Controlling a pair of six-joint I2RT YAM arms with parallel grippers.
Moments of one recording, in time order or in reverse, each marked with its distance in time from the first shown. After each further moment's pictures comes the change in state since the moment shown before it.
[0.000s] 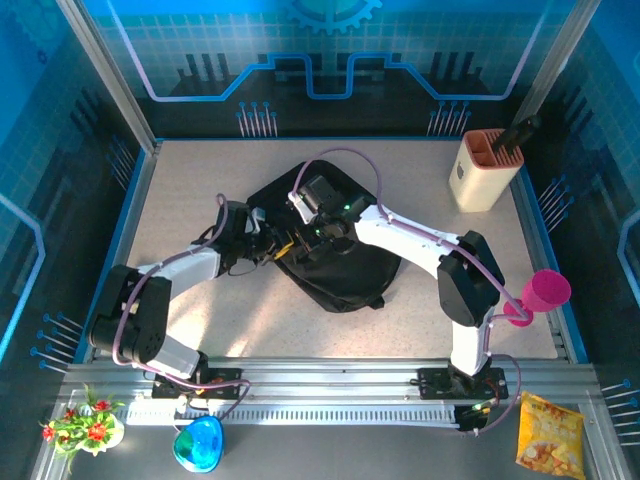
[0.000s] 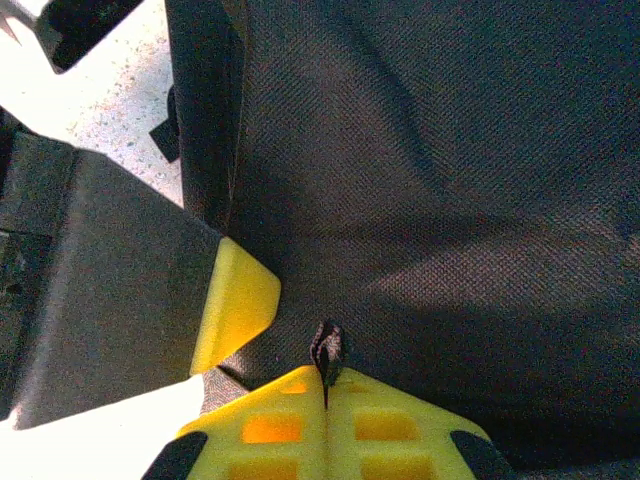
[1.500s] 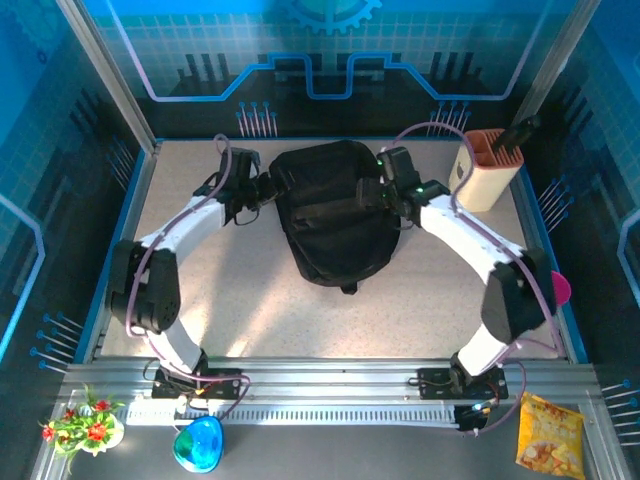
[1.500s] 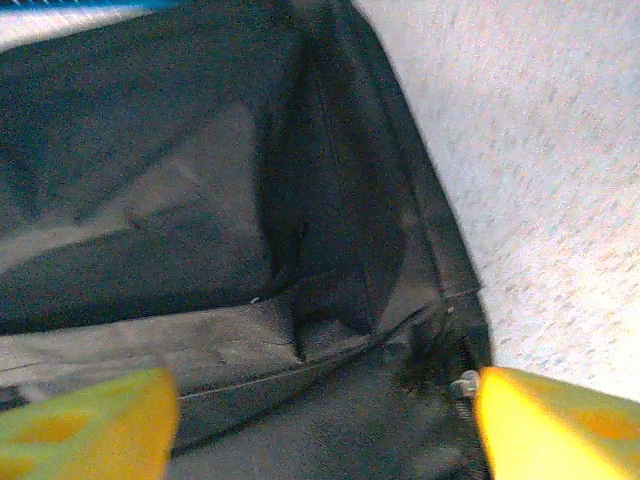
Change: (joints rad) left arm 0.036 0.139 0.489 -0.276 -0.360 0.274; right arm -0.354 -0.315 -0.248 0.167 0.245 0.174
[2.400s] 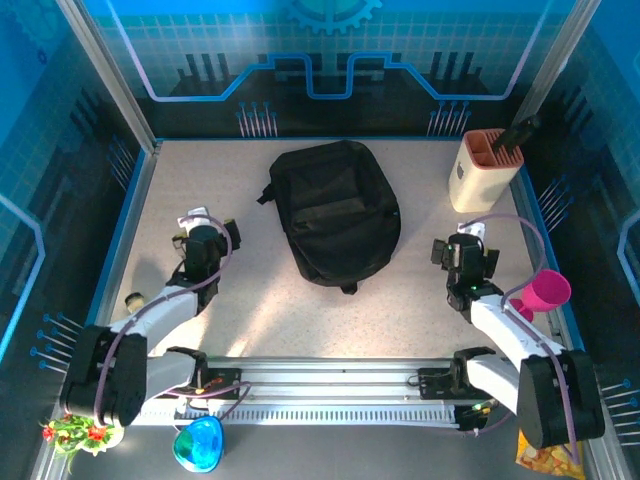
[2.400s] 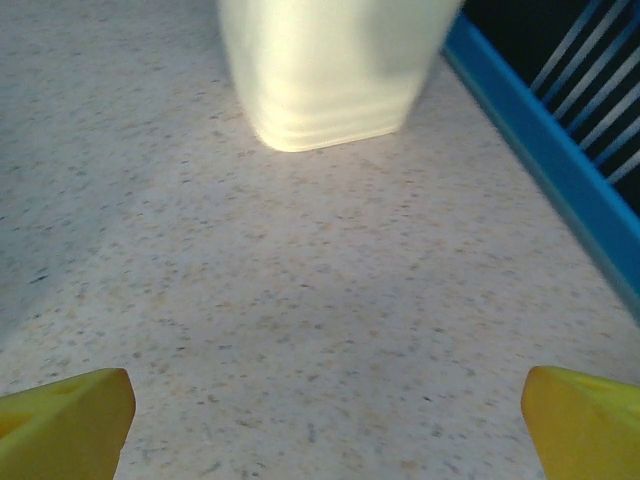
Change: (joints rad) left arm 0.064 -0.457 -0.806 0.609 -0.627 0.486; right arm -0.312 -0.513 -0.940 0.568 0.270 -0.213
